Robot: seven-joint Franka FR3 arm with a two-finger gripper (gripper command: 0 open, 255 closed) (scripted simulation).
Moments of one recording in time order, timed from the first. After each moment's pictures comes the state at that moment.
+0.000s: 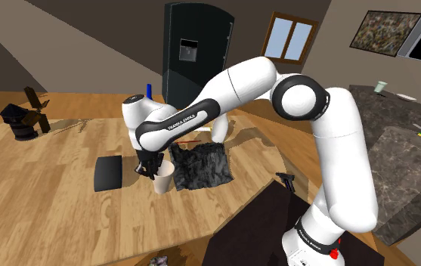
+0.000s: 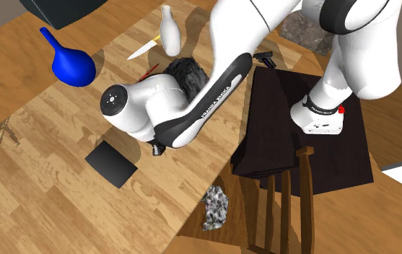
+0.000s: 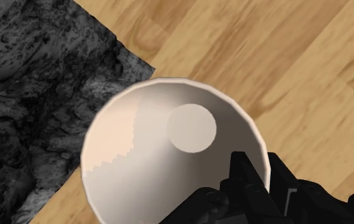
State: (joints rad) arm 0.24 0.61 0.32 -1.66 -0.28 2.06 0.46
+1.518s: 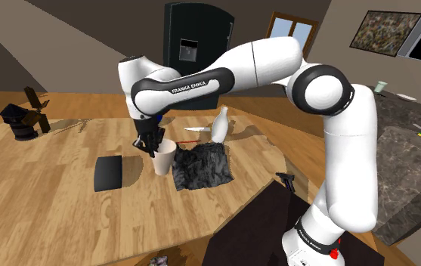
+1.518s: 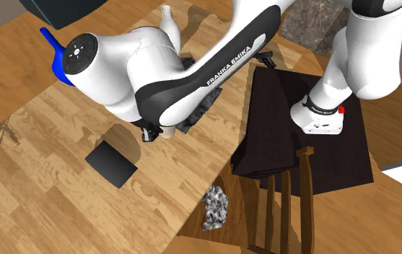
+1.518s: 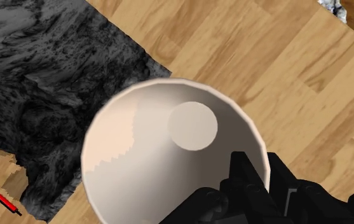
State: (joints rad) arm 0.23 0.47 0.35 -1.56 -0.23 1.82 0.42
